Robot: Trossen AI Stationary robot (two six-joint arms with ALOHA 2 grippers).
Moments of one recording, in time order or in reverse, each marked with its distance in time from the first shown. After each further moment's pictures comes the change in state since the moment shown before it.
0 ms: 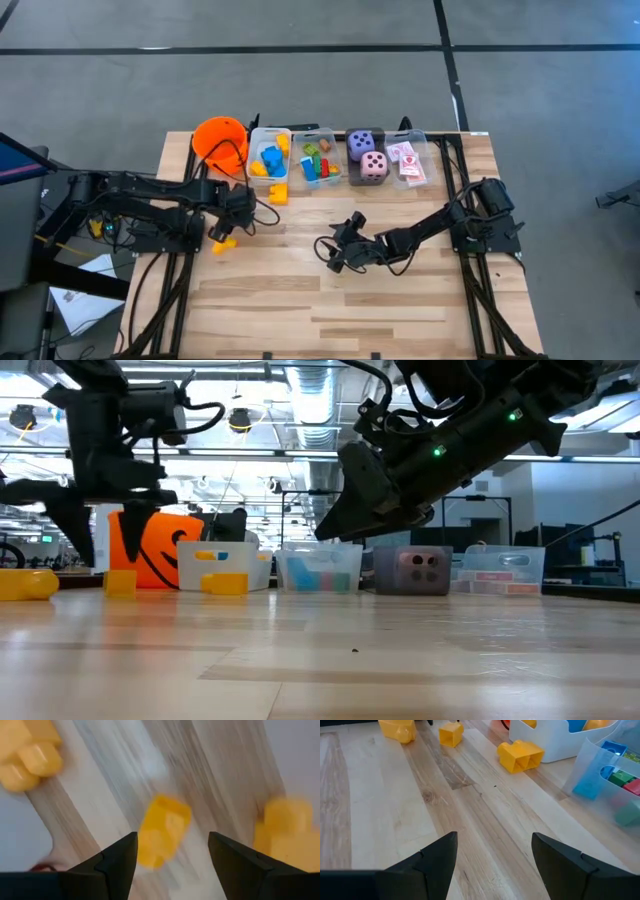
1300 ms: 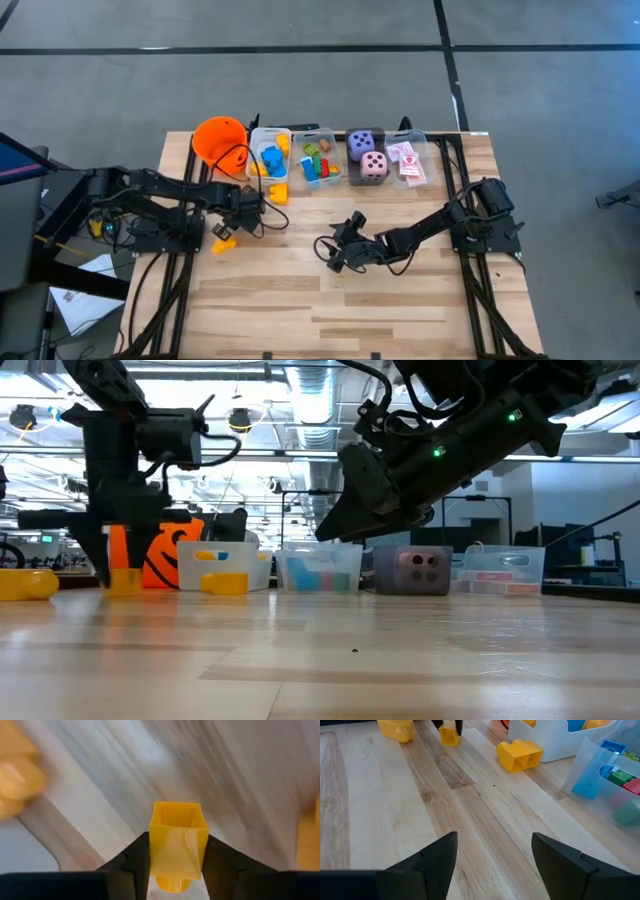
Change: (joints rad) left arm -0.002 0.181 0.004 0.088 -0.072 0.164; right arm 0.000 0.000 0.000 -0.003 0.000 0.002
